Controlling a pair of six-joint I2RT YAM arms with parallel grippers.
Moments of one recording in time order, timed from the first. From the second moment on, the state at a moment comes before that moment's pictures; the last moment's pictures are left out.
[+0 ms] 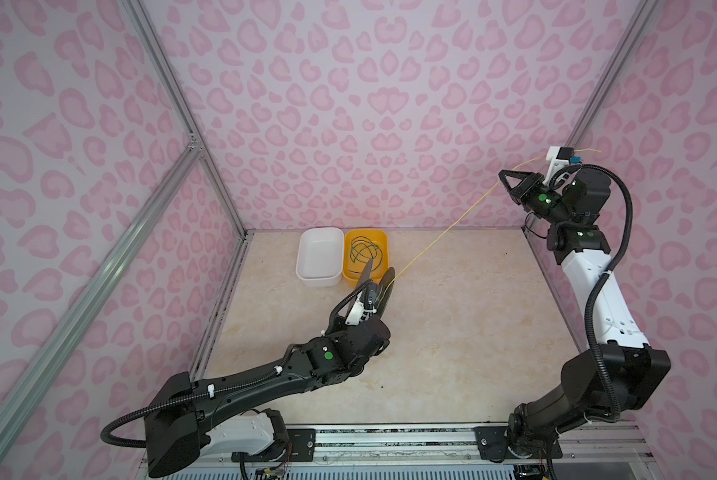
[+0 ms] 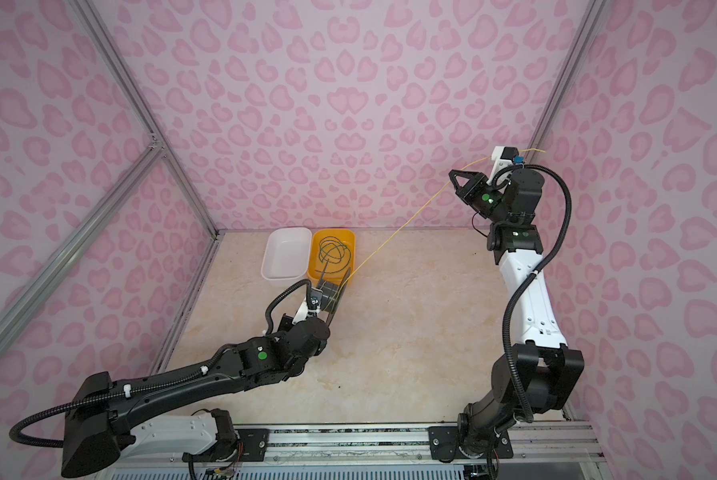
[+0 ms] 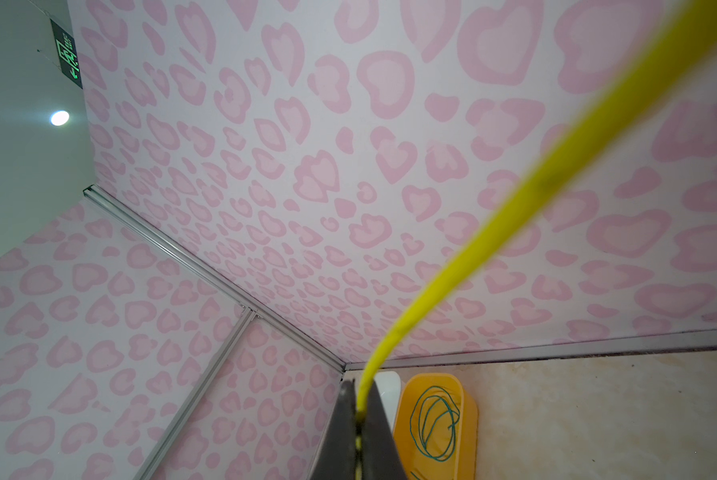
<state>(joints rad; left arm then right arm) -1.07 1.22 0.84 -0.41 -0.92 -0.26 -0.14 1.59 1.68 -0.04 -0.64 0.85</state>
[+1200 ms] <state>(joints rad) -1.15 0.96 0.93 -0.66 -0.70 -0.16 -0.10 1.86 1.63 0.08 -0.53 0.83</state>
